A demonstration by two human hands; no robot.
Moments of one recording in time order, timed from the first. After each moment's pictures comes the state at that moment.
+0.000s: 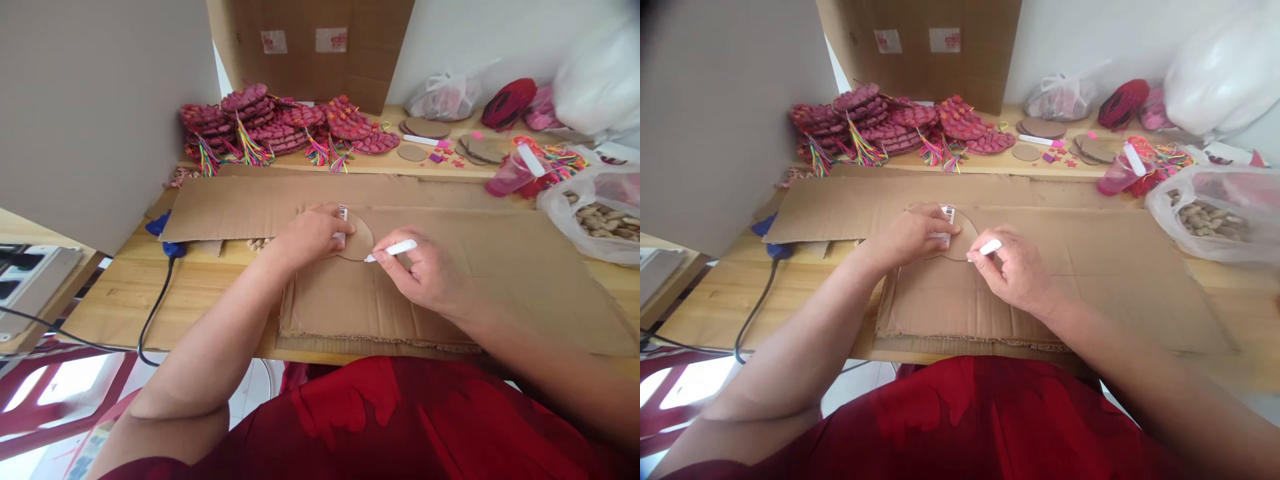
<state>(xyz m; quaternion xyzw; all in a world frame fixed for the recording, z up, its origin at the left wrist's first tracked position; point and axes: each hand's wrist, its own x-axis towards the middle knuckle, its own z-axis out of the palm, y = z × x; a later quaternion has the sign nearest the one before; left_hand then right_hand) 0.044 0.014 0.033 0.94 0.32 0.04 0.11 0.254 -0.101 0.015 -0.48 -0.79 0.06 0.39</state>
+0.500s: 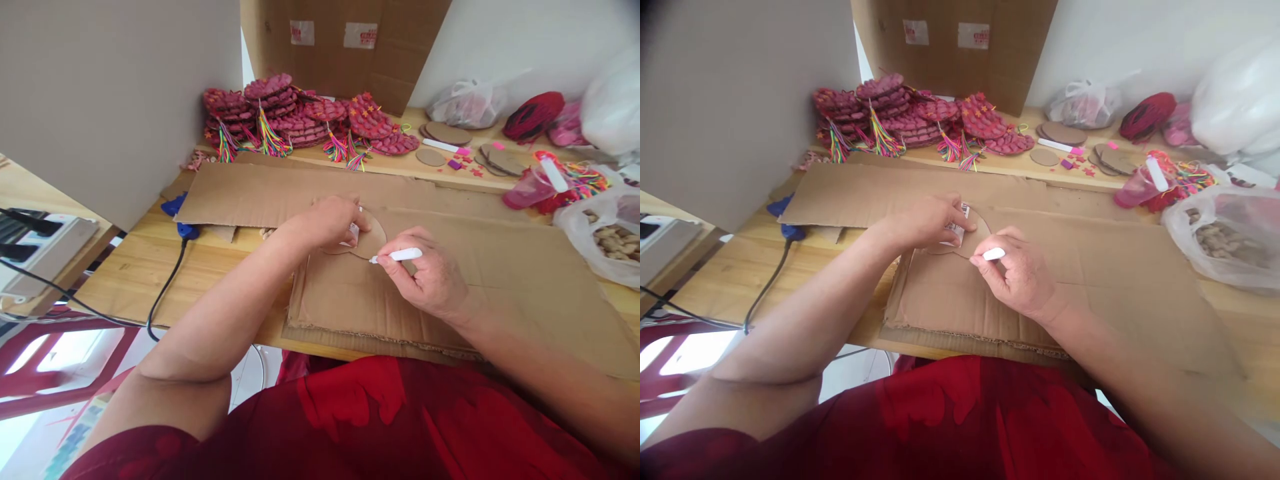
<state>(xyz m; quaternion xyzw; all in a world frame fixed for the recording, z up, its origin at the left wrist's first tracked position) 0.053 0.026 0.045 0.93 0.33 -0.01 0.16 0.246 -0.096 0.014 -0.42 -0.83 0.01 0.37</state>
